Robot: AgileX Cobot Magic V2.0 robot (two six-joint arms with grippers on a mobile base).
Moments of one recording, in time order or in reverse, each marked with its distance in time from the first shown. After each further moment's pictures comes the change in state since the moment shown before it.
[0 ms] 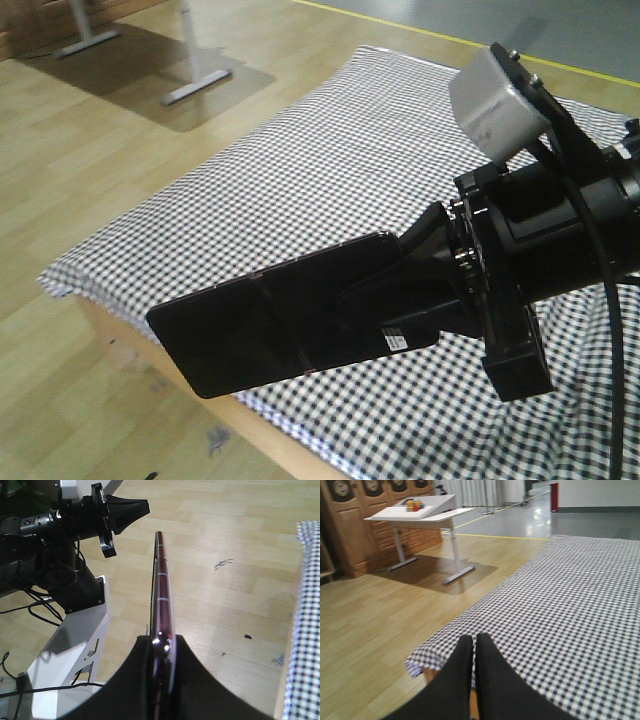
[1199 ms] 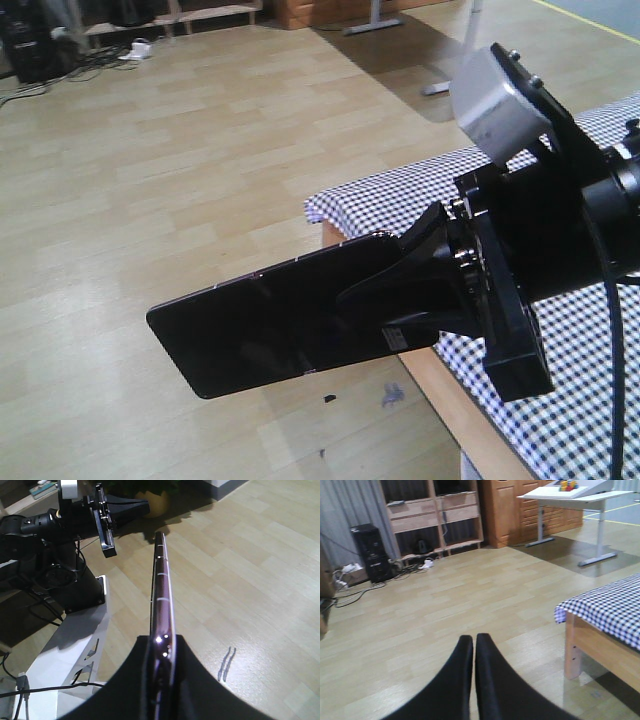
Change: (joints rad) left arm 0.000 0.000 0.000 0.000 0.000 0.000; right arm 0.000 0.000 0.000 0.000 0.001 0.001
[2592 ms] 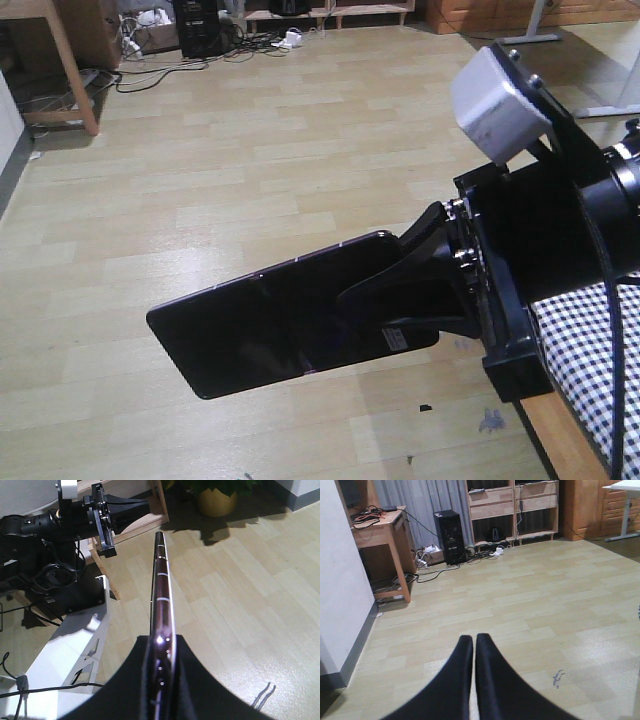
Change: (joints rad) left arm 0.000 0.000 0.000 0.000 0.000 0.000; right arm 0.000 0.000 0.000 0.000 0.000 0.000
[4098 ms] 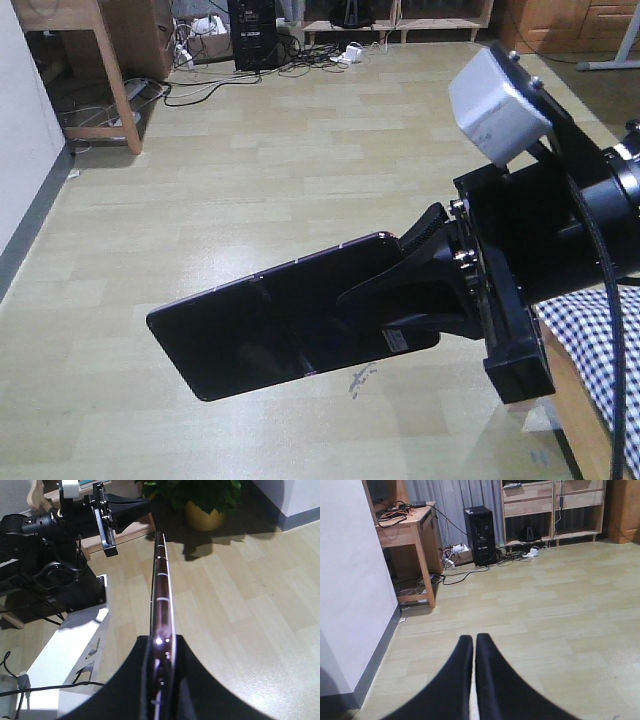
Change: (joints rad) left arm 0.000 0.000 0.000 0.000 0.000 0.000; right arm 0.000 0.000 0.000 0.000 0.004 0.000
